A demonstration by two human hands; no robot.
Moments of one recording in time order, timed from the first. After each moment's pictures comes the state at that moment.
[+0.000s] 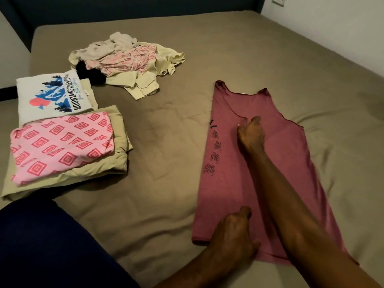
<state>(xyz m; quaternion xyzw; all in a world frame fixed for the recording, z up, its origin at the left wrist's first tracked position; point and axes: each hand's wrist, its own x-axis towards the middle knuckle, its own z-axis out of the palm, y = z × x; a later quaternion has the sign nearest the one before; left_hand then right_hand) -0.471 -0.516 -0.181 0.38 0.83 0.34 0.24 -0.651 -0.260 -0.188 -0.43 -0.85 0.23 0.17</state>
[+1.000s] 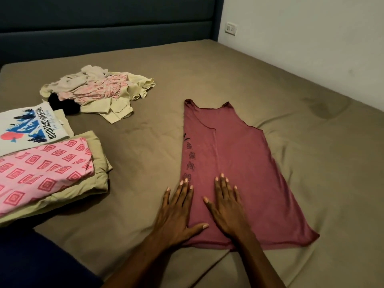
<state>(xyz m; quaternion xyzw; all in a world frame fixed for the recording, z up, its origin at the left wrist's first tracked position) -0.556 -0.580 -0.226 0.51 0.85 0.14 0.01 -0.445 -0.391 -0.237 -0.26 -0.96 0.10 0.02</state>
